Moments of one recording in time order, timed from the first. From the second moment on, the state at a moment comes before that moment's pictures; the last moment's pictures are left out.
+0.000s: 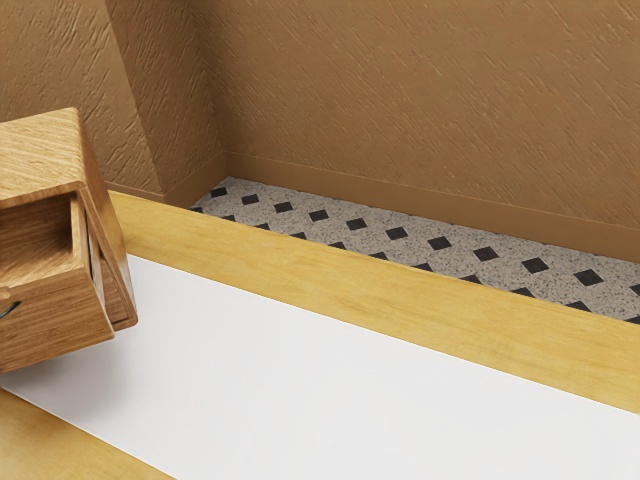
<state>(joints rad) 0.04 -0.38 0.49 -1.64 0.18 0.83 0.02</state>
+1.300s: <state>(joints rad) 0.06 -0.62 0.19 -2.04 0.21 1.25 -0.33</state>
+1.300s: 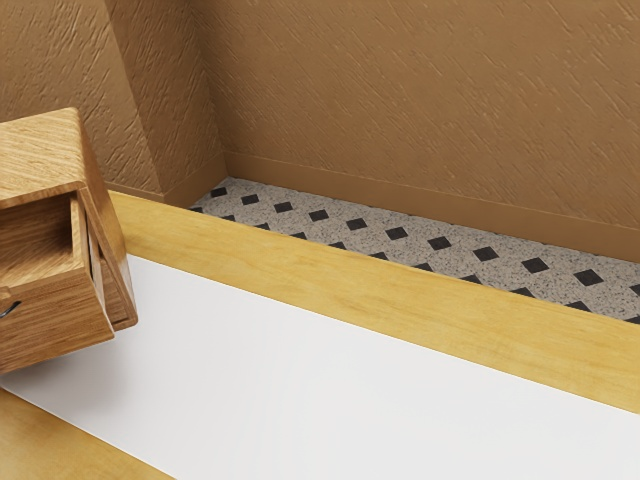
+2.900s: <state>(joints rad) 0.08 -0.77 0.25 -2.43 0.16 1.47 -0.79</state>
